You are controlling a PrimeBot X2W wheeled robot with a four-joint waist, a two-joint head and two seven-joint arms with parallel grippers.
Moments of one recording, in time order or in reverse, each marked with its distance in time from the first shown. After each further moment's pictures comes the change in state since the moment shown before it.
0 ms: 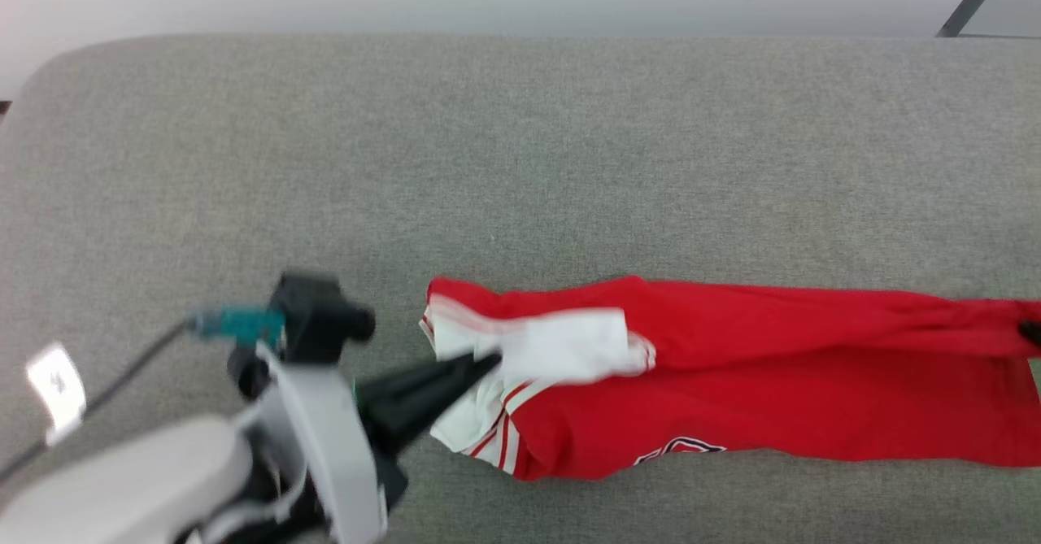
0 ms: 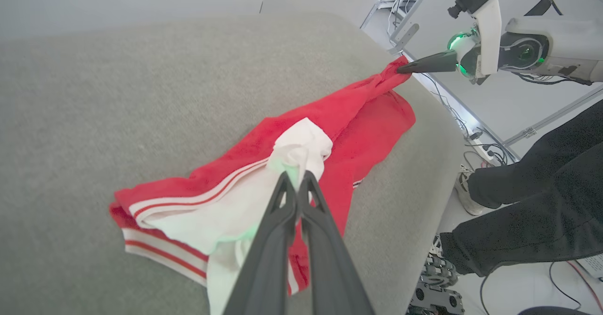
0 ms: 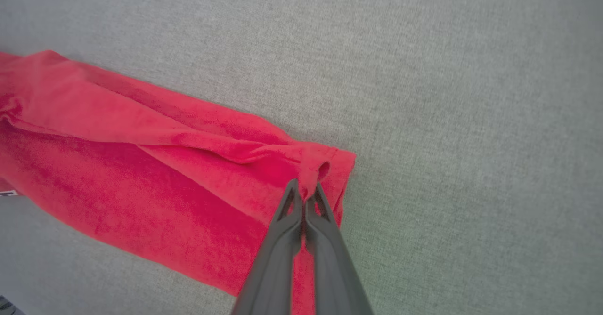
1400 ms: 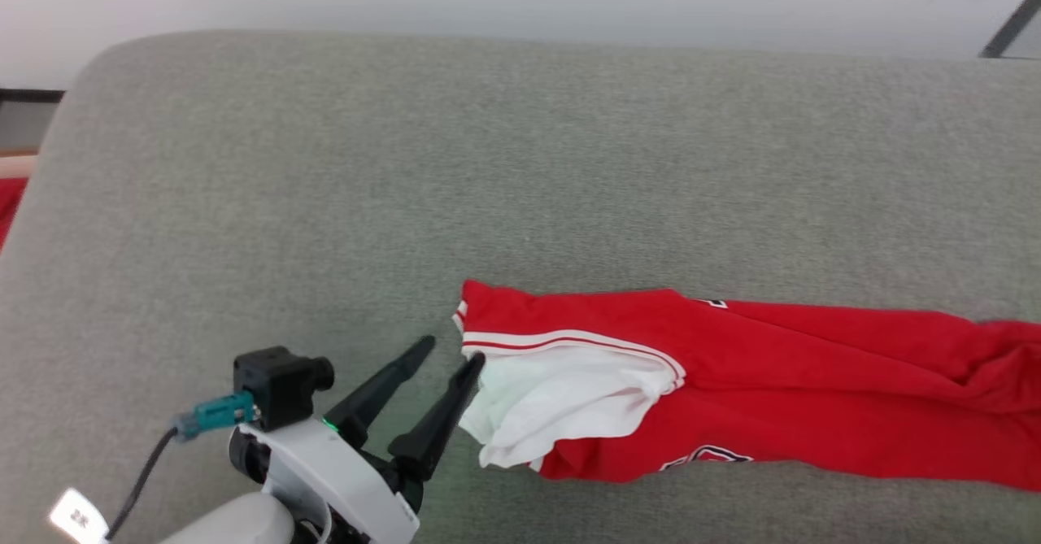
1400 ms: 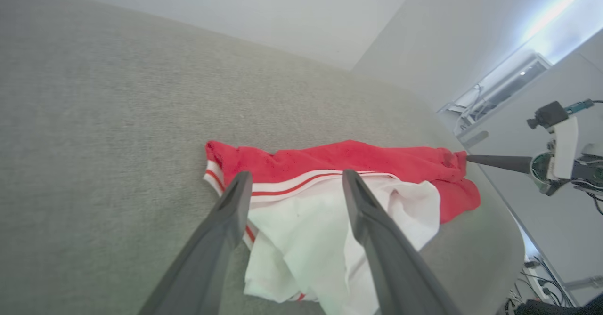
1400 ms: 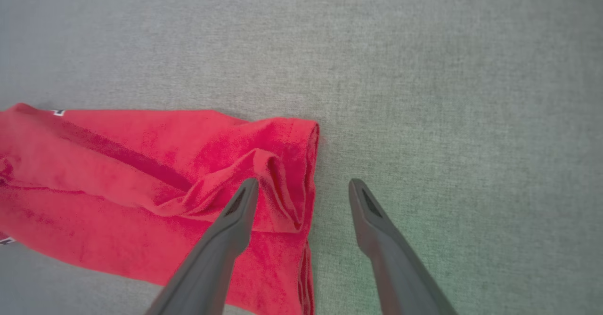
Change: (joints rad) left arm 0.378 -0.159 0.222 0.106 0.057 0.150 -0.237; right arm 0.171 0.004 -0.088 0.097 0.170 0.000 -0.084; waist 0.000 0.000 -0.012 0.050
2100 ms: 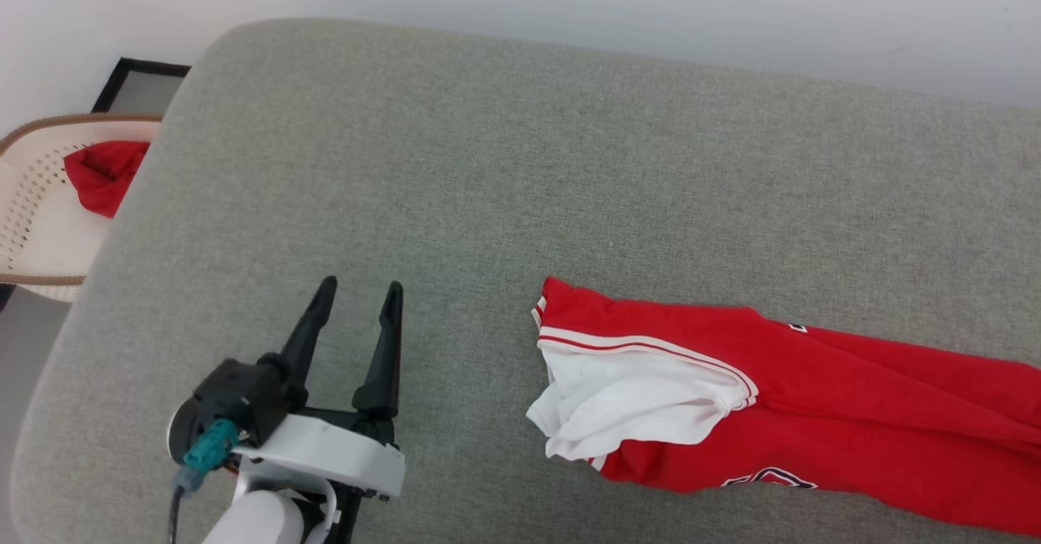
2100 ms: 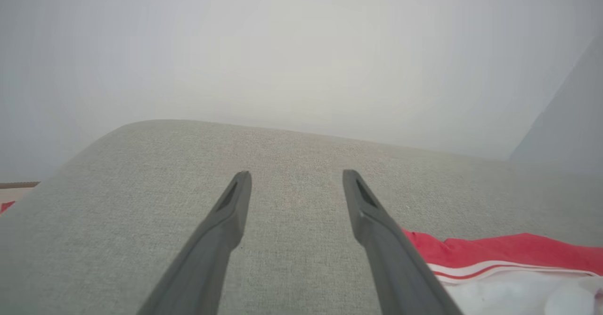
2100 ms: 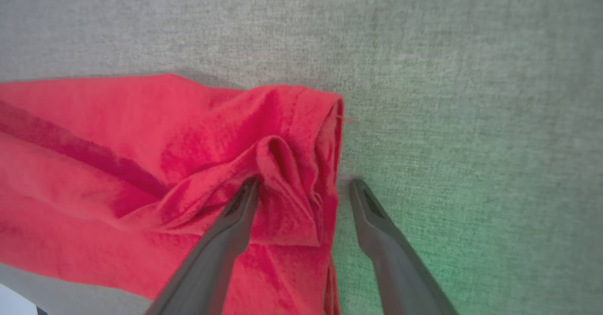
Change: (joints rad) left arm 0.264 -0.387 0.586 0.171 0.653 0.040 -0.002; right arm 0.019 0.015 0.040 0.146 0.135 -0.001 0.232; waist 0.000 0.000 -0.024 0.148
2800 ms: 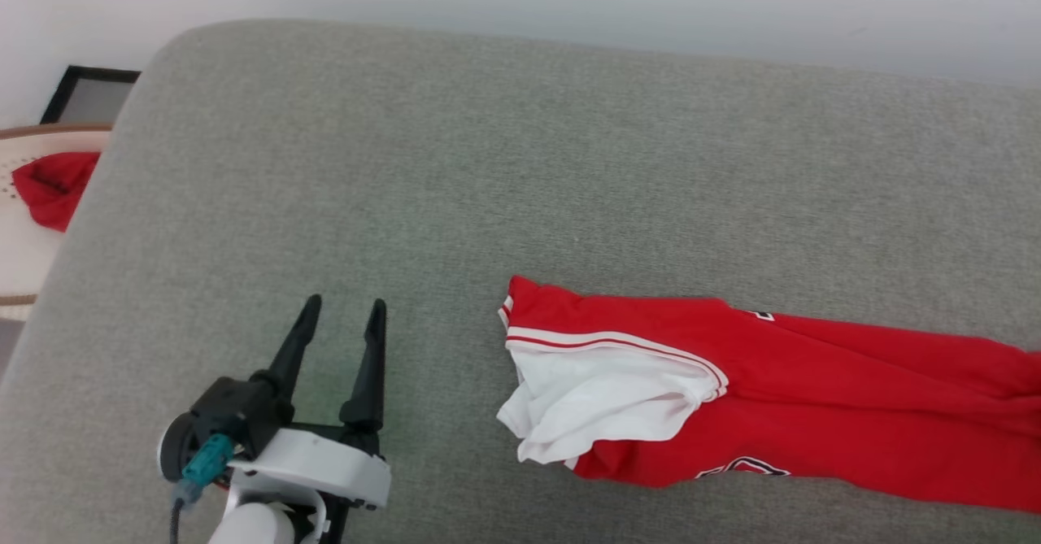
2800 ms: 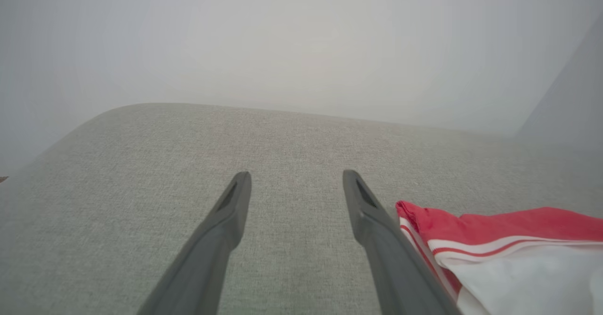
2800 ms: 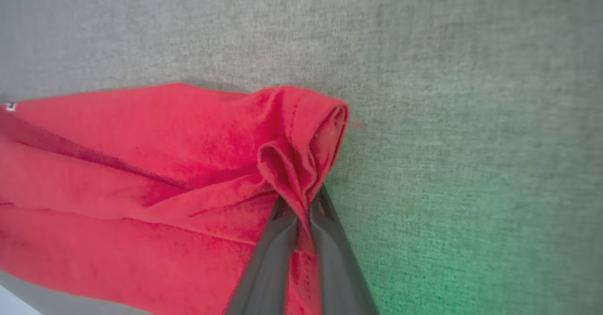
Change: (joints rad) left arm 0.051 -0.156 0.211 0.114 0.224 -0.158 0.000; right arm -0.069 0.094 0.010 0.075 -0.022 0.002 -0.025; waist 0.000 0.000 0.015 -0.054
